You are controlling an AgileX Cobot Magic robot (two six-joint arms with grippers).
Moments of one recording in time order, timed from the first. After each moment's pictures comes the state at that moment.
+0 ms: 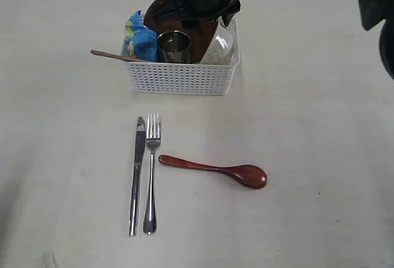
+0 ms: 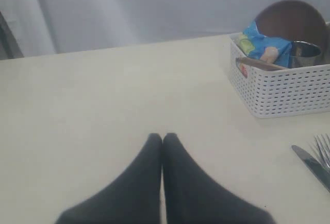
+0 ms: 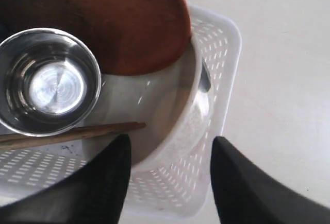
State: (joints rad) left arm -0.15 0.00 0.00 0.04 0.33 0.01; right arm 0.75 2.15 -1.91 -0.46 1.22 0.58
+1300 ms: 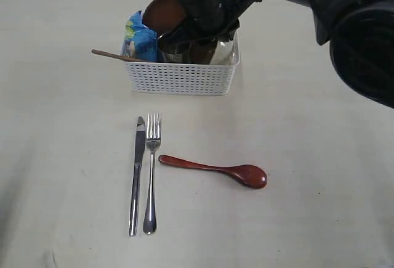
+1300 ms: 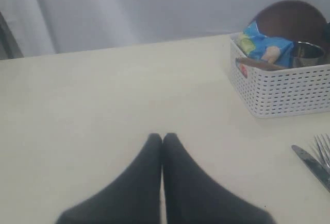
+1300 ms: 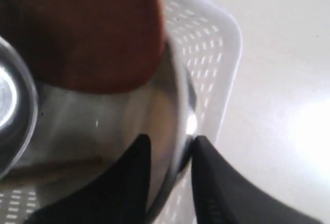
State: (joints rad) left arm -0.15 0.00 0.00 0.04 0.33 0.01; right arm 0.74 2.26 -1.91 -0.58 1.22 0.55
